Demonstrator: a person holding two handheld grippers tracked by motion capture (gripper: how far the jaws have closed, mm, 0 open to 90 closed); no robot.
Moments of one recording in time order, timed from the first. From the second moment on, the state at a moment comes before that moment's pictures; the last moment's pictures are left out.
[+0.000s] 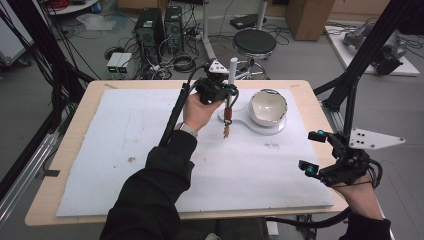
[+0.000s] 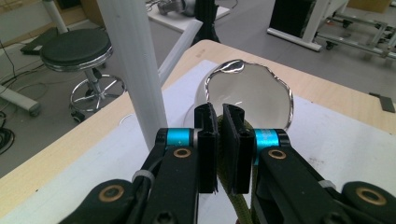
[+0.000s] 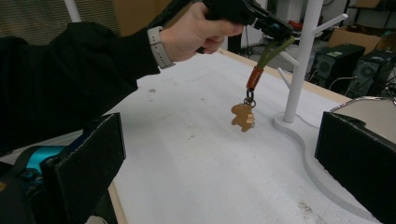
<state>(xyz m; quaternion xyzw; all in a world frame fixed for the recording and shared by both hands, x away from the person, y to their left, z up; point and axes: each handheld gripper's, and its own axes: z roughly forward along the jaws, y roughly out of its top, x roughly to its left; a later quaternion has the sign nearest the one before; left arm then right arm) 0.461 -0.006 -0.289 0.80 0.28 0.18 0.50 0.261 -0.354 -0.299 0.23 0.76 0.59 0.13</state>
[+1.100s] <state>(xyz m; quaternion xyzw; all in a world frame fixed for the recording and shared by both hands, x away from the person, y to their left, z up) 0.464 0.022 -0.291 0.77 0.32 0.12 0.53 0.265 -0.355 -0.307 0.24 0.77 0.58 0.13</state>
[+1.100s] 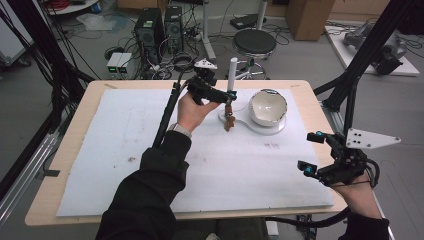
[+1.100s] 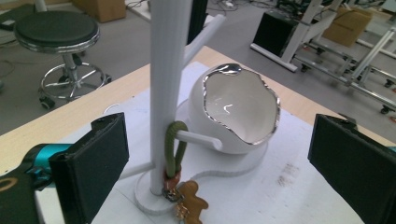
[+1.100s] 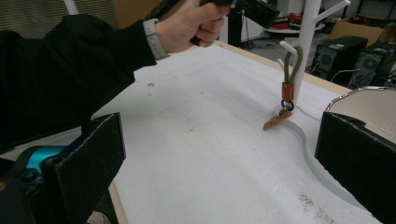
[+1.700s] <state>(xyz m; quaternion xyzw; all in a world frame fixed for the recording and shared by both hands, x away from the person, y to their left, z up) 0.390 0.129 -0.280 0.75 0.30 0.13 0.58 0.279 -0.359 -0.307 0.27 0.75 0.58 0.16</state>
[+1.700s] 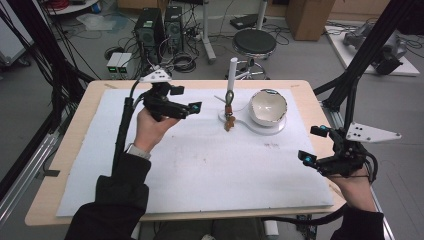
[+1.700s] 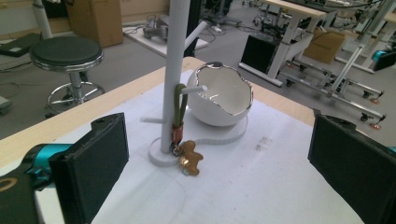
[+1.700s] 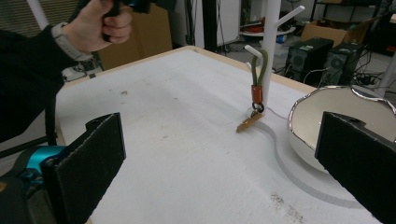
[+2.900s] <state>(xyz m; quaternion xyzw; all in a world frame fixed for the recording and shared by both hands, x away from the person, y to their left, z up) 0.284 0.281 -0.312 0.71 0.33 0.16 0.59 0.303 -0.357 -0.300 0.33 0.72 0.59 0.18</state>
